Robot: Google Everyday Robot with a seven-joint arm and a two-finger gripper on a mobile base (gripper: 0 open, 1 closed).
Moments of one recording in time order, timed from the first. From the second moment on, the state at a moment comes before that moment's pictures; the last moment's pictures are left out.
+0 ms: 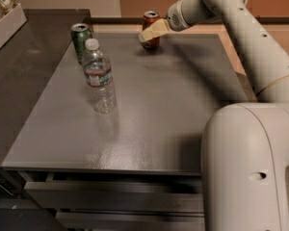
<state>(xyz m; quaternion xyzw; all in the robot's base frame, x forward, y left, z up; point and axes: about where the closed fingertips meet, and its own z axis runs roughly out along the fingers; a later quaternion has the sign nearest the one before) 0.843 -0.054 0.907 -0.39 0.79 0.18 0.44</state>
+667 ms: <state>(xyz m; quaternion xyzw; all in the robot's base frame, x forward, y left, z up) 0.857 -0.045 0.900 -0.39 0.79 0.18 0.43</state>
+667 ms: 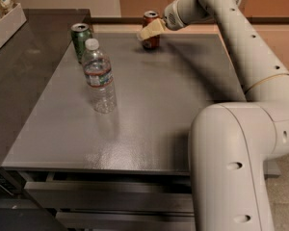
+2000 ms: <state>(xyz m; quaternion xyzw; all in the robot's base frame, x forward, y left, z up) 0.841 -0.048 0.922 -0.42 0.78 0.19 0.43</state>
